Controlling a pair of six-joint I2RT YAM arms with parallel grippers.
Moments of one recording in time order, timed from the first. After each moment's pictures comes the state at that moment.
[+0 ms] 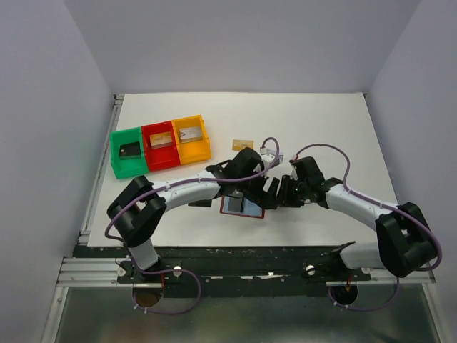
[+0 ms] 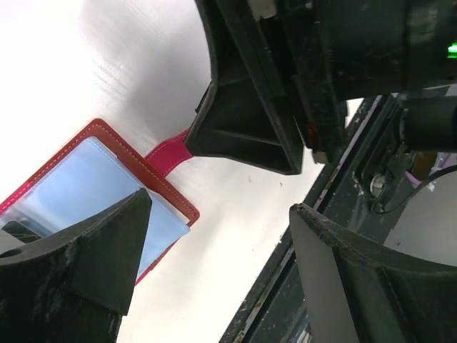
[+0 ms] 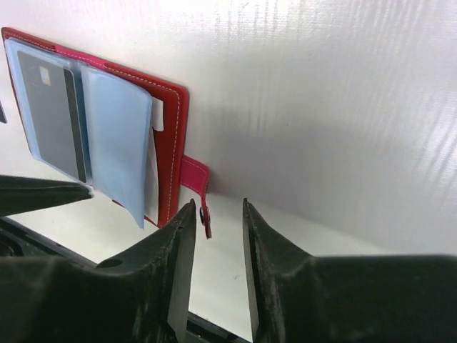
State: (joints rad) left arm -0.91 1.72 1.12 -0.17 0.39 -0.36; right arm 0.46 1.35 0.62 -0.27 -0.24 0.55
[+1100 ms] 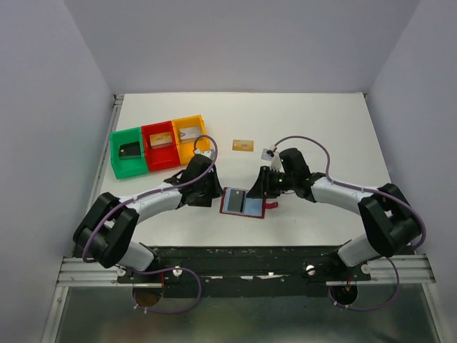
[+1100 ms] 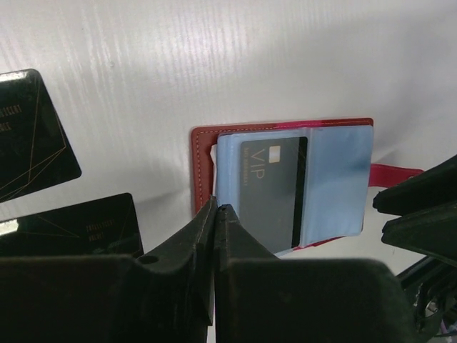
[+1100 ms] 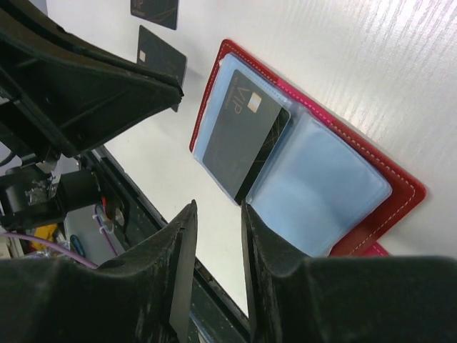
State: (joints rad) left arm -0.61 1.43 0.68 -0.03 0.12 -0.66; right arm 0.54 1.49 0.71 0.04 -0.54 0.64
